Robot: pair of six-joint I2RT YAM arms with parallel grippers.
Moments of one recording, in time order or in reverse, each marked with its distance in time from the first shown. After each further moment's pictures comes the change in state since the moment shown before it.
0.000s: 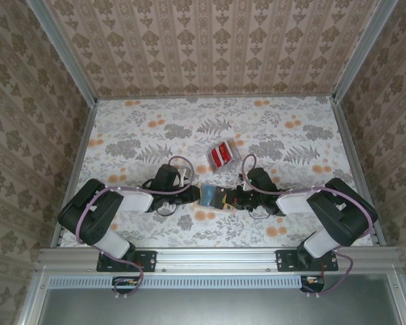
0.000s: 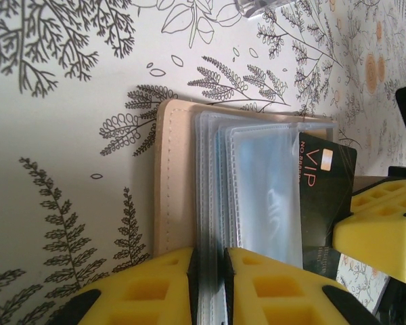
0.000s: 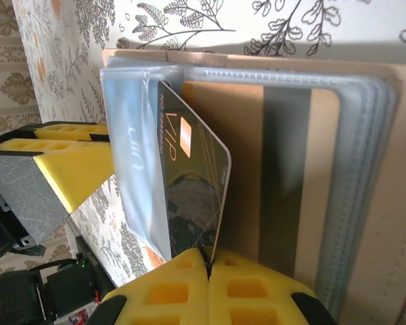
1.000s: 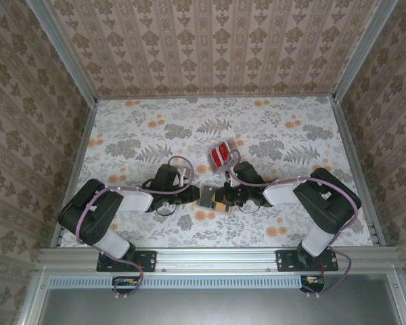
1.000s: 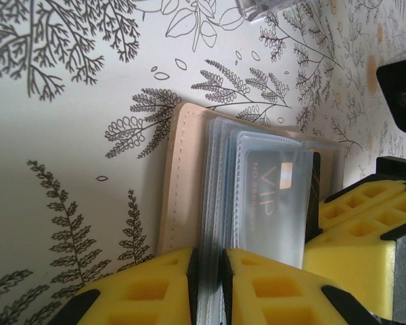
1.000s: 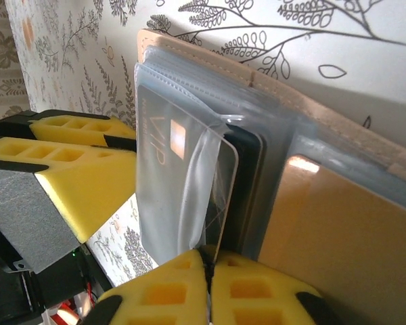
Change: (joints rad) left arm 0.003 0.000 0.000 0.000 0.000 0.000; right arm 0.064 0.137 0.185 -0.099 -0.015 -0.072
